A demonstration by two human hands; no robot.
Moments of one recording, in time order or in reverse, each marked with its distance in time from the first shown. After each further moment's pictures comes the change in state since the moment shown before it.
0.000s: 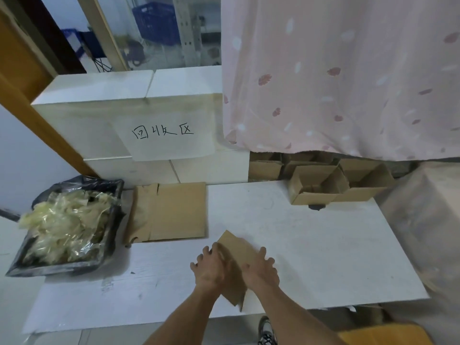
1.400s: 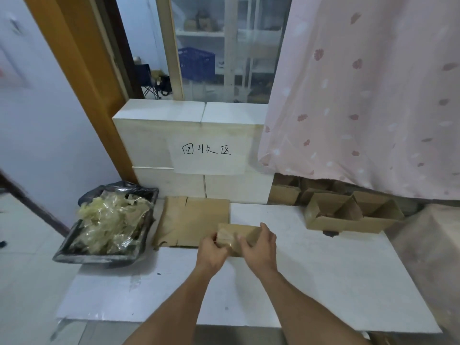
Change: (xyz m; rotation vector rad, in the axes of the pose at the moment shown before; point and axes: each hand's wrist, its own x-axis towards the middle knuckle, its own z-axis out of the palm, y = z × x) left_hand -0.035 -0.053 -0.097 -0.993 0.171 0.173; right_hand -0.062 -0.083 -0.024 0.470 0.236 -0.448
